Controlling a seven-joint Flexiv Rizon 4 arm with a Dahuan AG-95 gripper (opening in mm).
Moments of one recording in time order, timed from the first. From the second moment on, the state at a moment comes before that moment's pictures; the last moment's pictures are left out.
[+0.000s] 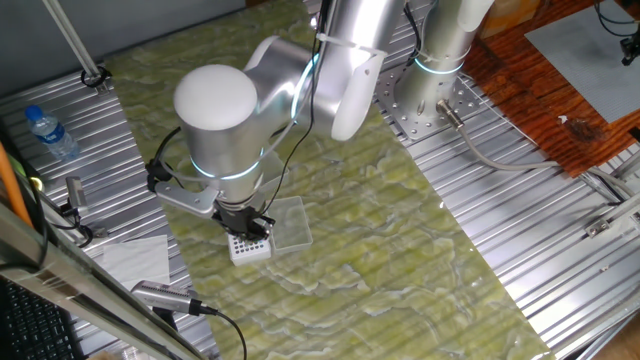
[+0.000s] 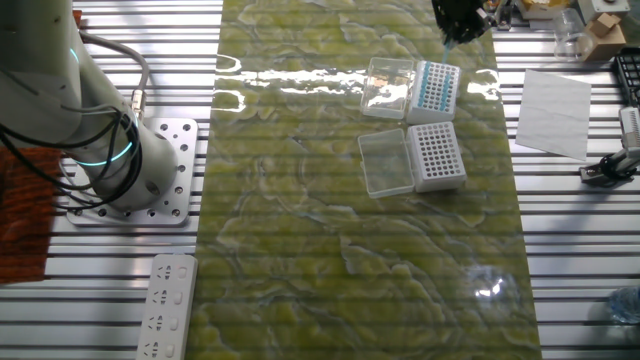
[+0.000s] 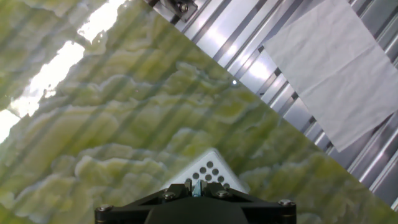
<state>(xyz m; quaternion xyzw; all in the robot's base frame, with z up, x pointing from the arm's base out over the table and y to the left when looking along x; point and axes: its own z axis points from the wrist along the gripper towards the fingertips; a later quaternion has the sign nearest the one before) 0.600 0.204 0.124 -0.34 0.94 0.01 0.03</state>
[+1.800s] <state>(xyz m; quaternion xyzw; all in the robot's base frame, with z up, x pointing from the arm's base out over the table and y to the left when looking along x) 0.566 0.194 0.144 -0.26 0.96 0.02 -0.03</state>
